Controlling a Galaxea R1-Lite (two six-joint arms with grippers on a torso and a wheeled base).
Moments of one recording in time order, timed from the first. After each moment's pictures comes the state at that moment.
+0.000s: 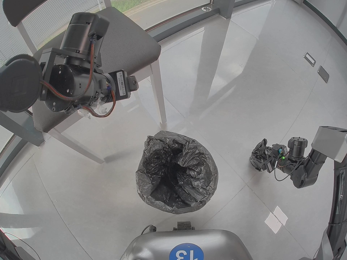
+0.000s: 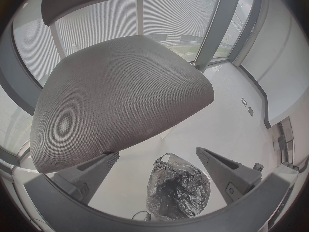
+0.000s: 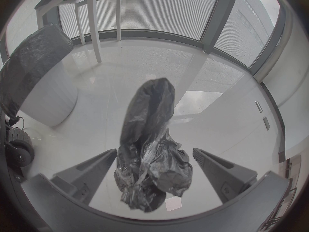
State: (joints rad) left arm -0.58 1.69 -1.55 0.33 0.48 -0.40; right arm -0.06 2.42 -0.86 -1.16 0.20 -0.54
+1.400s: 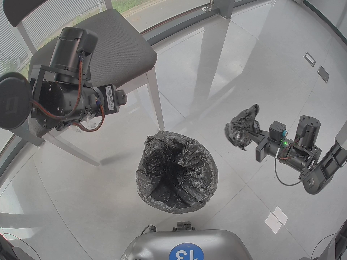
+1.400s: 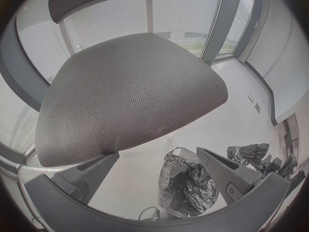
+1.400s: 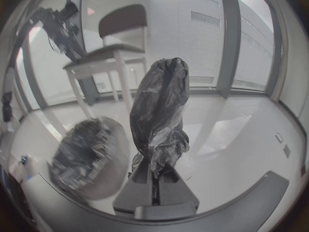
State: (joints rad) left arm -0.56 1.62 -1.41 0.29 0.52 -0.40; right arm 0.23 1.96 -0.62 -1.24 0.31 -0.36
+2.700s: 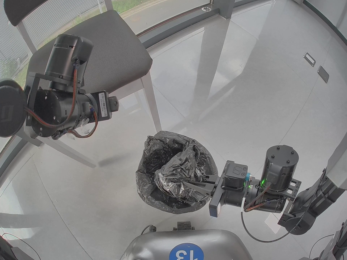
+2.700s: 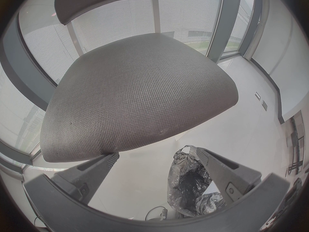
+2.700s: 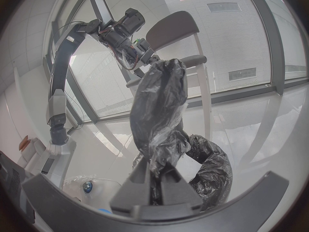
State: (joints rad) left arm -0.55 1.59 -1.34 0.29 0.58 -0.39; right arm 0.73 1.93 -0.52 -1.26 0.32 -0.21
